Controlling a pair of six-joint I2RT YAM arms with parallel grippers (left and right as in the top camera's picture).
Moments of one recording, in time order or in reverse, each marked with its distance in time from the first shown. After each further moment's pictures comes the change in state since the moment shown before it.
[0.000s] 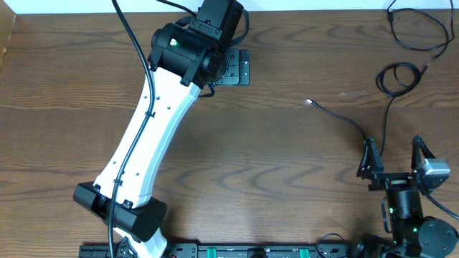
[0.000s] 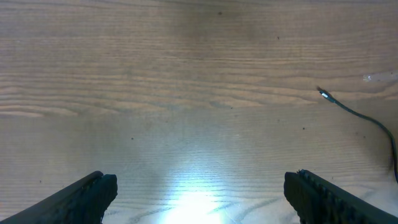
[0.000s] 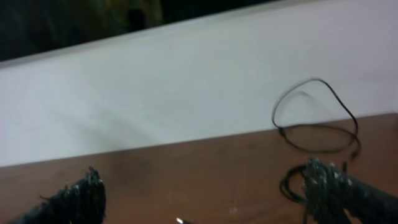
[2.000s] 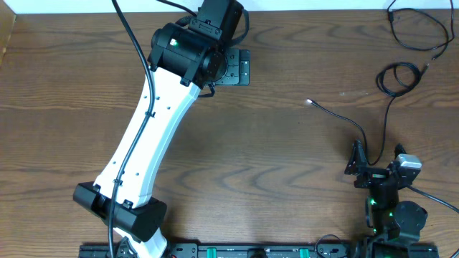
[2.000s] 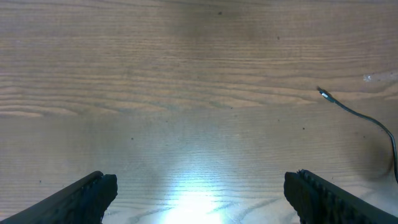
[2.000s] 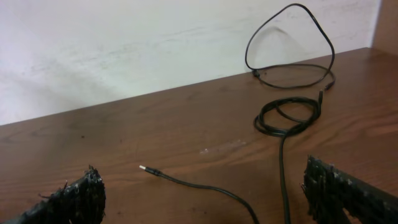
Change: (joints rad) left arm 0.000 0.000 0.000 0.000 0.000 0.000; right arm 0.174 -0.030 -0.247 0.034 0.270 -0.052
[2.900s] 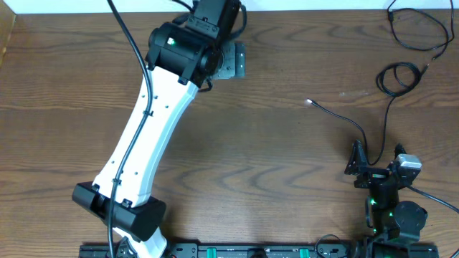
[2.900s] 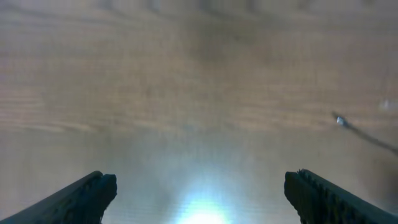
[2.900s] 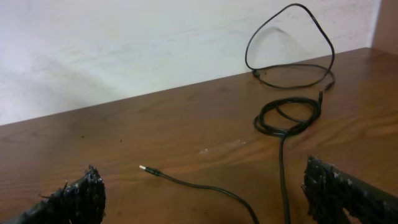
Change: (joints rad) left arm 0.014 0.000 0.000 0.061 -0.084 0.005; right arm 0.000 0.000 0.000 0.000 0.000 0.000
